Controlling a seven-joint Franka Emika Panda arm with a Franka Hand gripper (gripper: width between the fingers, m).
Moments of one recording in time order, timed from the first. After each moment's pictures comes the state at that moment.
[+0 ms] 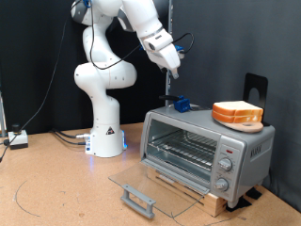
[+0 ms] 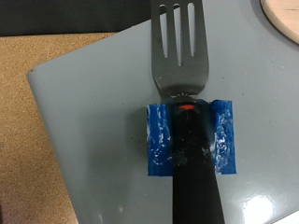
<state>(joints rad) 0.00 -1.02 0.18 -2.79 0.67 1.81 -0.77</state>
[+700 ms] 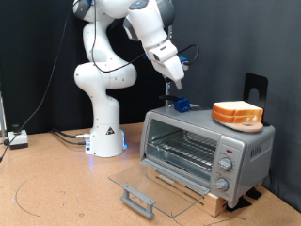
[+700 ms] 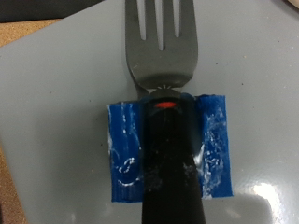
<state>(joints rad) 0.00 -0.93 0.28 -2.82 0.73 1.93 -0.77</state>
